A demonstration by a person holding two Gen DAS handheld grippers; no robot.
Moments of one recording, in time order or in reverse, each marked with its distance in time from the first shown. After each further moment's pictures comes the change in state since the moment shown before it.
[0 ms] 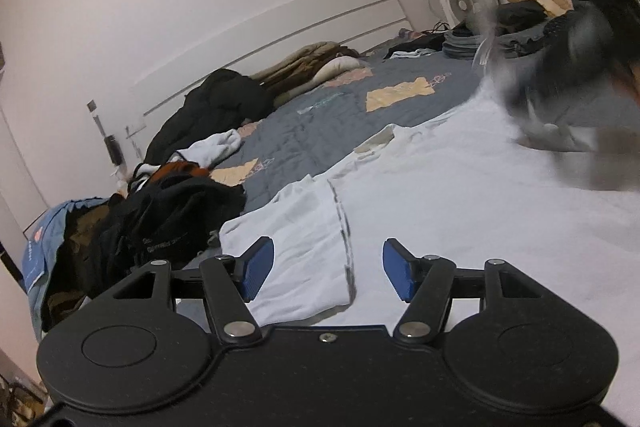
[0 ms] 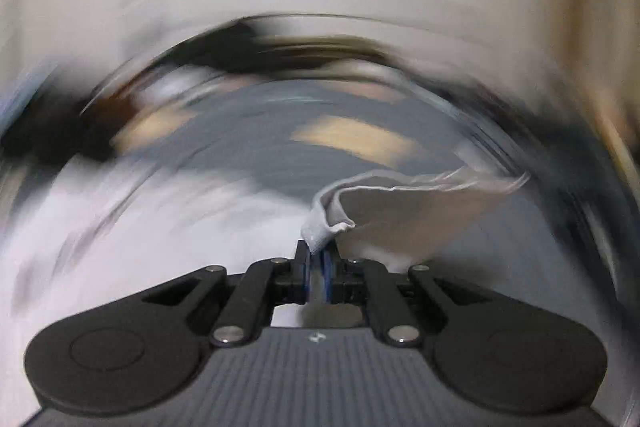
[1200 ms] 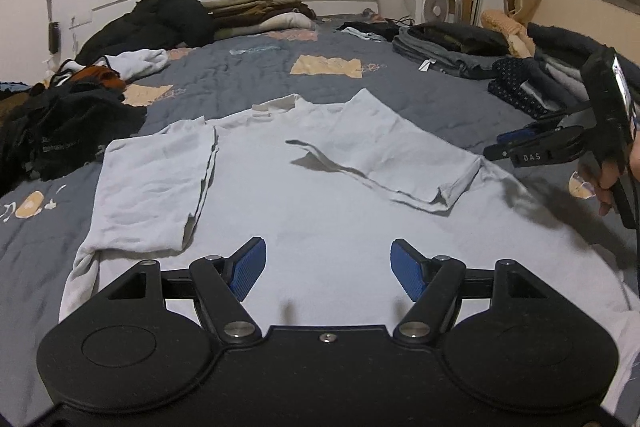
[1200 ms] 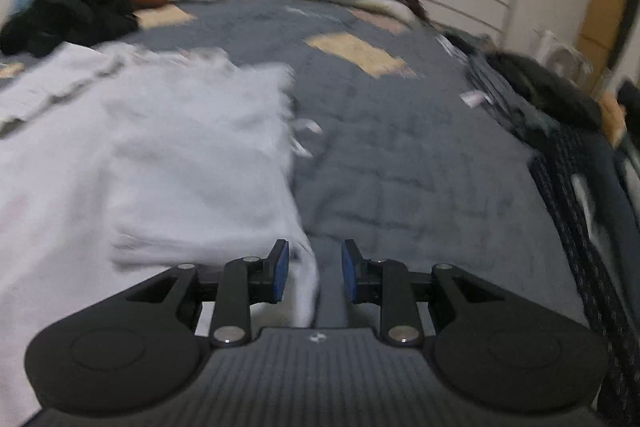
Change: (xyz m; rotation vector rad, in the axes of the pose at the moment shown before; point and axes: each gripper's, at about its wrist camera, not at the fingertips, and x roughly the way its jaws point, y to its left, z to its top) left arm -0.006 -0.044 0.025 -0.294 0.140 -0.295; right arm -0.025 -0.061 -0.060 0.064 0.142 -0.065
